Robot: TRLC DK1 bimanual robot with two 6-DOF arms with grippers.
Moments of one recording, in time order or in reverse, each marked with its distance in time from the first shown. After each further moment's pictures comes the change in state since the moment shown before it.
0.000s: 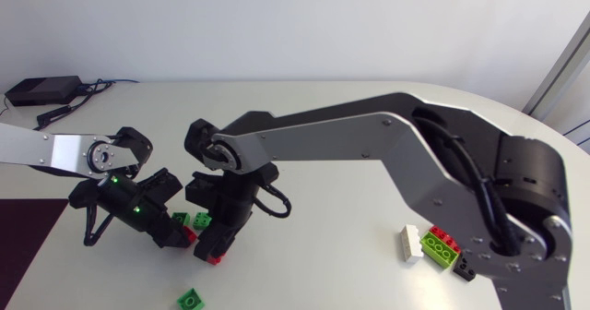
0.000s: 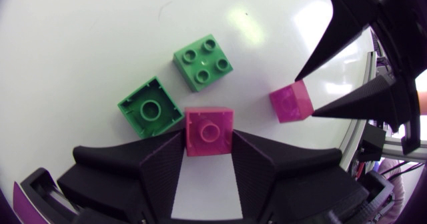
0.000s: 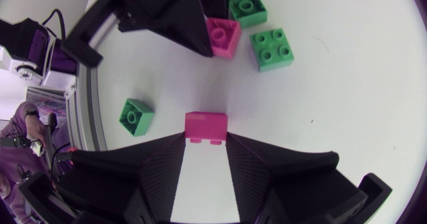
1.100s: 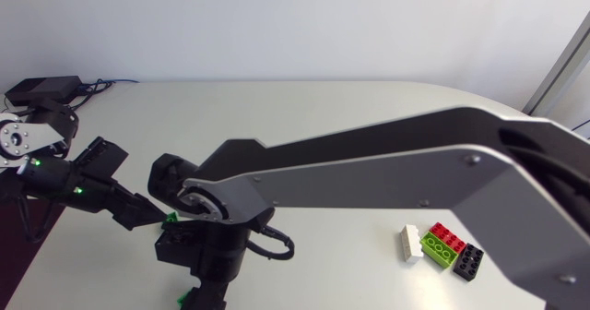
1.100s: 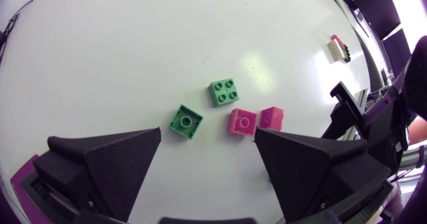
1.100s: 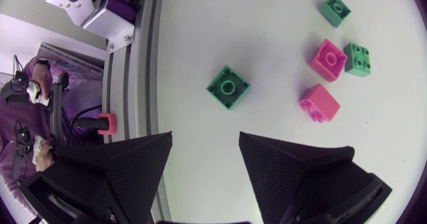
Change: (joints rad) left arm 0.224 -0.299 -0.003 -0.089 0.111 0.030; right arm 0.169 -0.169 -0.201 -0.006 -0.031 -0.062
